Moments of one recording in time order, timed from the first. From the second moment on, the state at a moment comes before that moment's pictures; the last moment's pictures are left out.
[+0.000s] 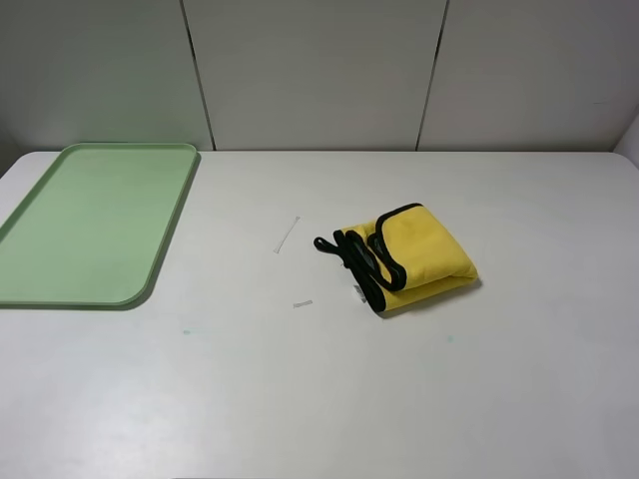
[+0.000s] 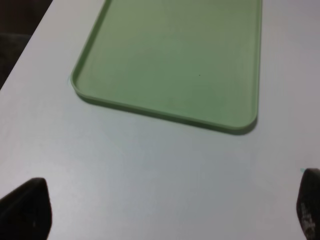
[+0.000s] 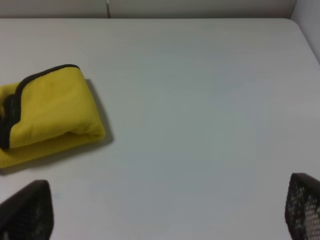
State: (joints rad) left arm -0.06 0.00 -0.50 0.22 1.08 -0.28; right arm 0.02 -0.01 -0.49 0.00 1.03 -0.05
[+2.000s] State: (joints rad) left arm -0.06 1.06 -0.86 0.00 0.77 -0.16; right arm 0.02 -0.01 -0.49 0.00 1.03 -0.05
